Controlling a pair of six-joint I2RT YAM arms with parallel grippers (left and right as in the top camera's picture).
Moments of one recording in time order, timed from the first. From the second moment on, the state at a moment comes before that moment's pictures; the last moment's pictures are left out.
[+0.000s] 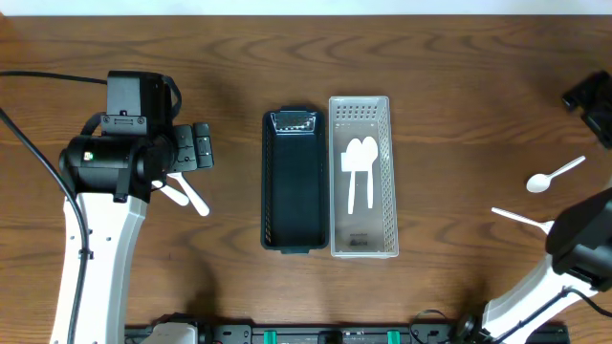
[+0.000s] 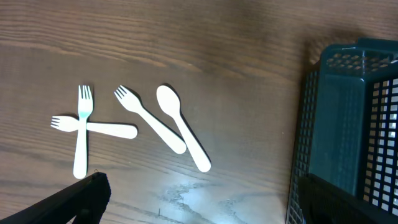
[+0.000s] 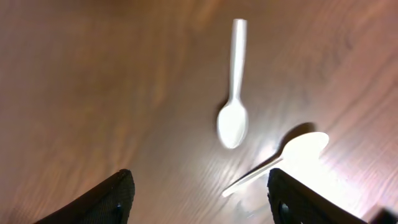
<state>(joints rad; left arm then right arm) -0.06 1.30 1.42 -1.19 -0.12 -0.15 -0.47 2.00 2.01 -1.38 0.12 0.61</state>
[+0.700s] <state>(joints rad) -0.06 1.31 1.42 -1.19 -0.12 -0.15 -0.65 2.00 1.41 -0.85 0.02 0.53</state>
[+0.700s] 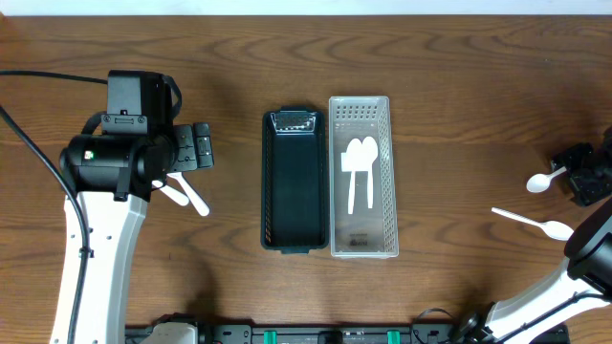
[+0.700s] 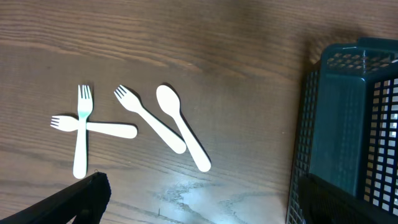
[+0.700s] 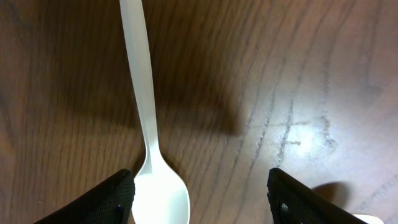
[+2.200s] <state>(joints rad) -0.06 1.31 1.42 -1.19 -0.12 -0.15 -0.65 2.08 1.41 -0.80 0.03 0.52</state>
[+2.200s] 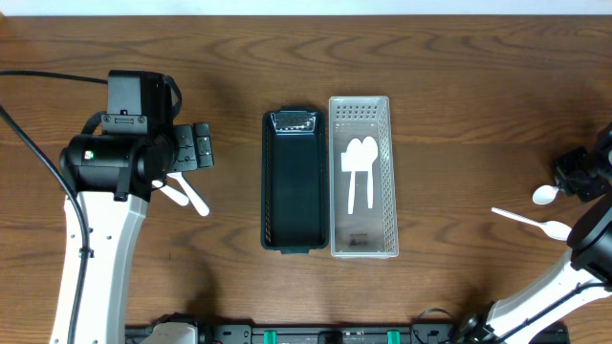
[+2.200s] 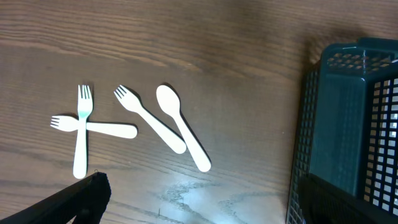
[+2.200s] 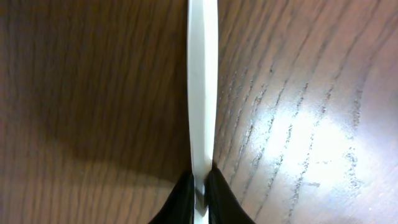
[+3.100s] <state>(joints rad) -0.06 1.31 1.42 -1.19 -0.12 -0.15 0.04 1.78 1.73 -1.03 -0.14 0.16</state>
